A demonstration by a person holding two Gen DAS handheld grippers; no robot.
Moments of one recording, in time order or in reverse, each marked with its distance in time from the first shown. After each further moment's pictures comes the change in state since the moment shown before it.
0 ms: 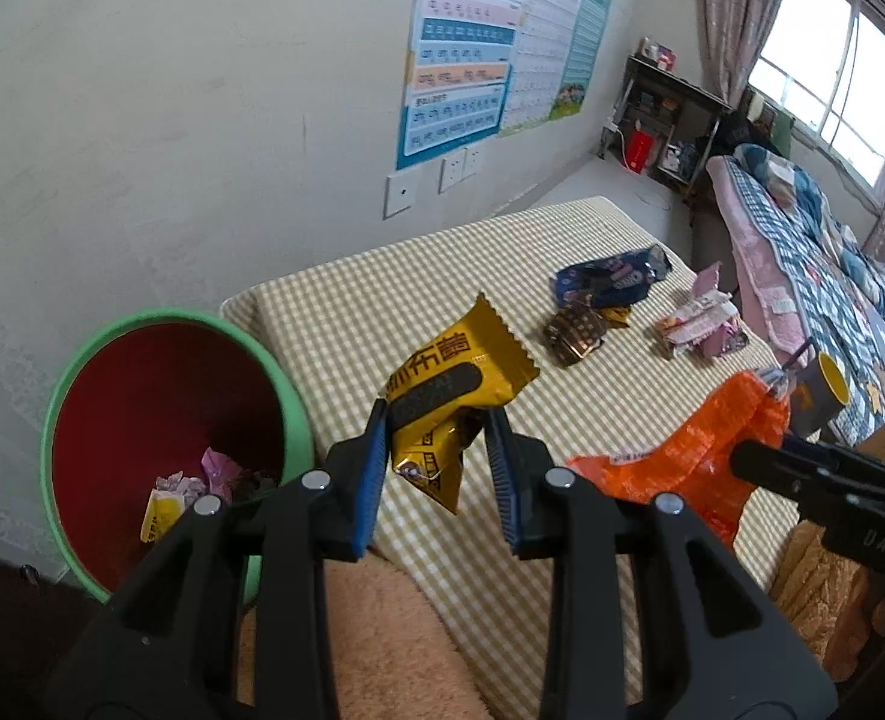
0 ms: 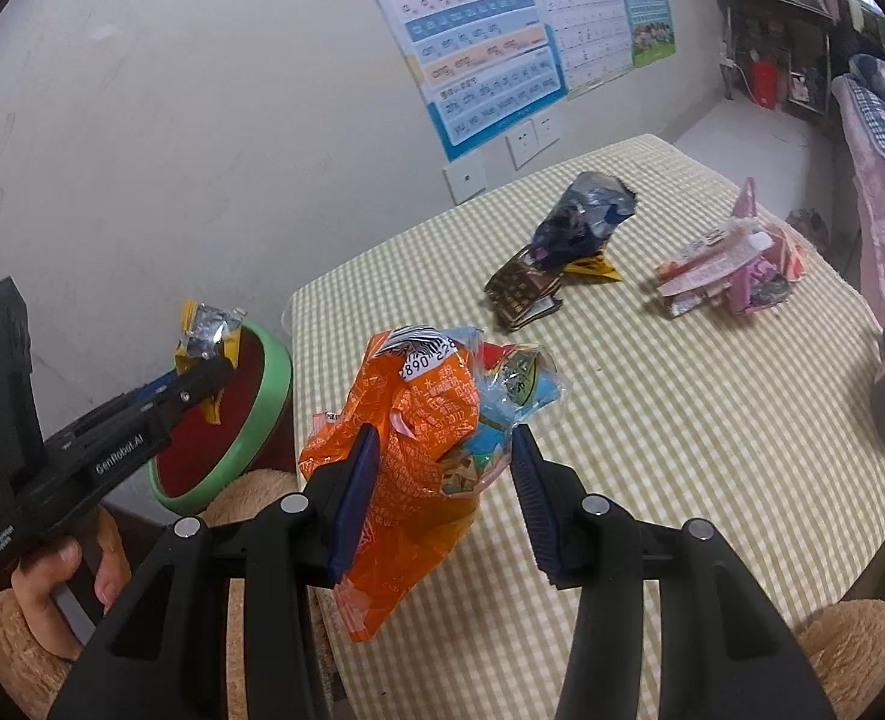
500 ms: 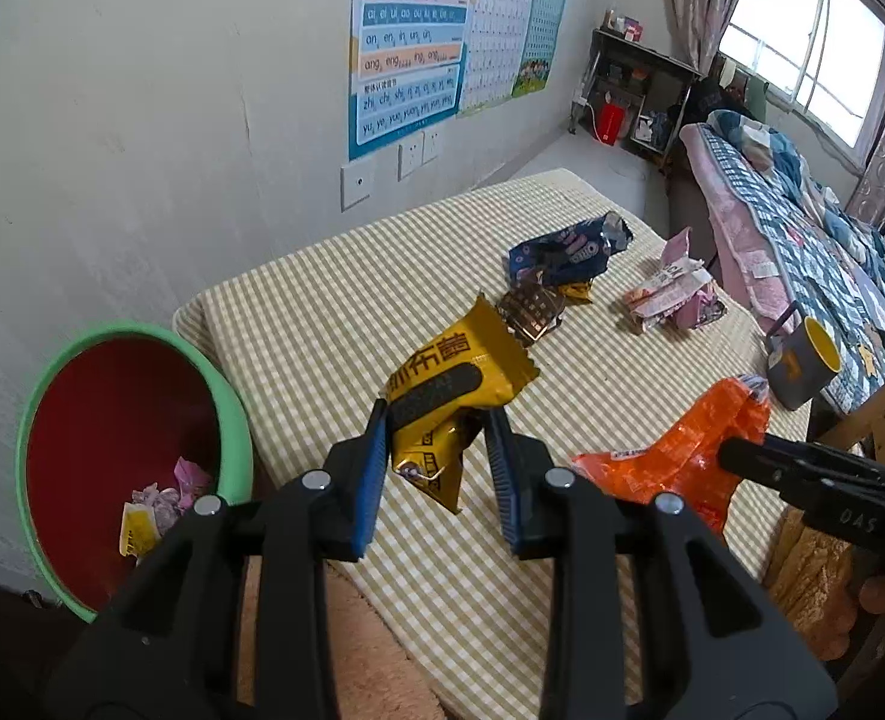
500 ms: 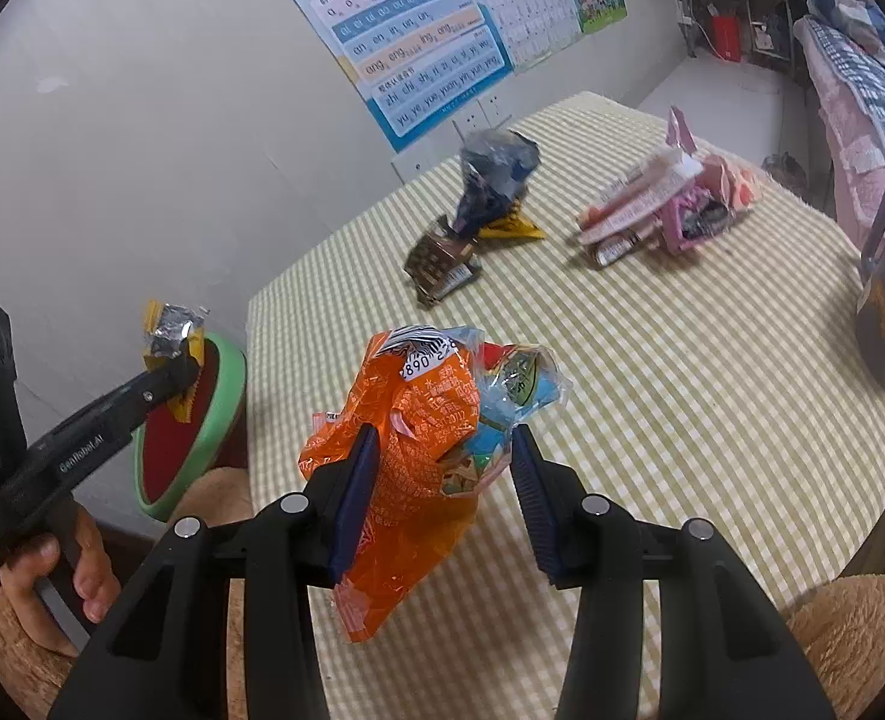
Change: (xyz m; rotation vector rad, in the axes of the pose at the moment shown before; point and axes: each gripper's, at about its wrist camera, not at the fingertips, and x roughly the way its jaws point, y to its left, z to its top) left arm 0.015 -0.043 -0.001 0.089 0.034 -0.038; right arm -0.006 -0.060 -0.012 0.122 0.004 0.009
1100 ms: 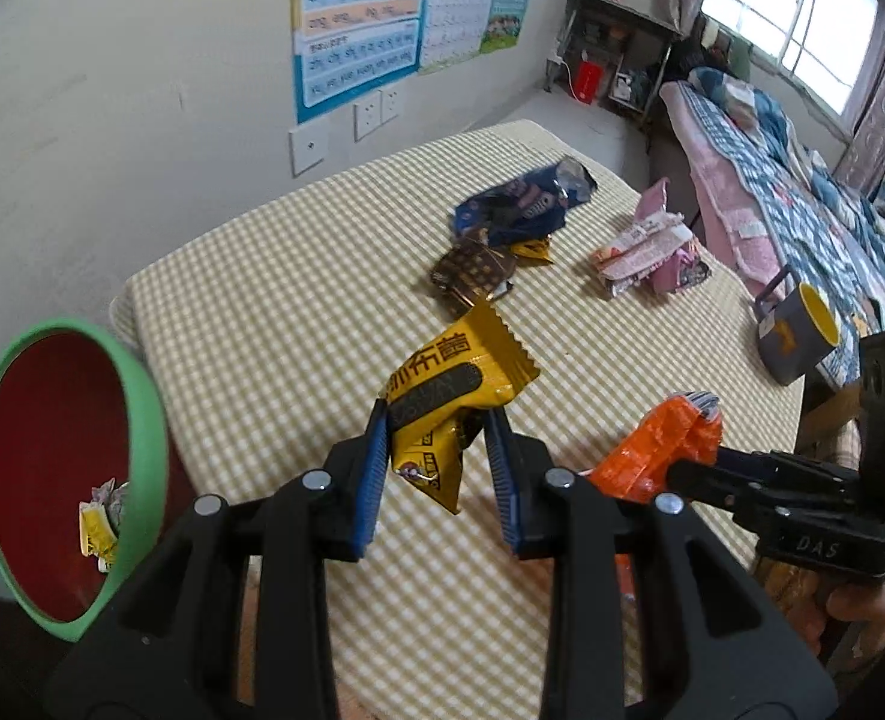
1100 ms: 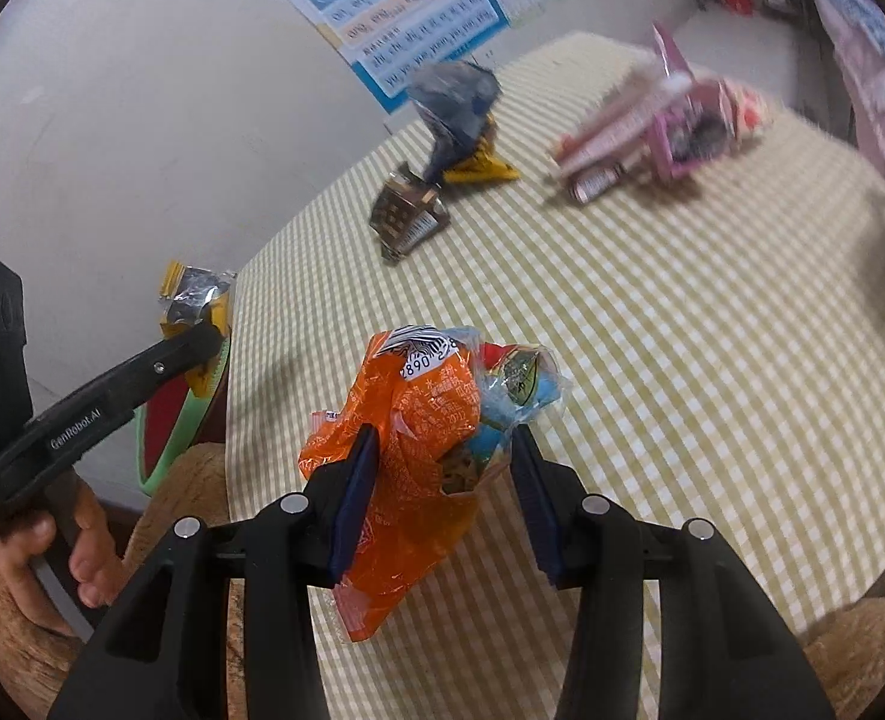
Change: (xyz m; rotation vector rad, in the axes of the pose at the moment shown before) left arm 0.038 -0.037 0.002 0.037 0.095 -0.043; right arm 0.024 -0.043 -0.011 0.027 0.086 0.066
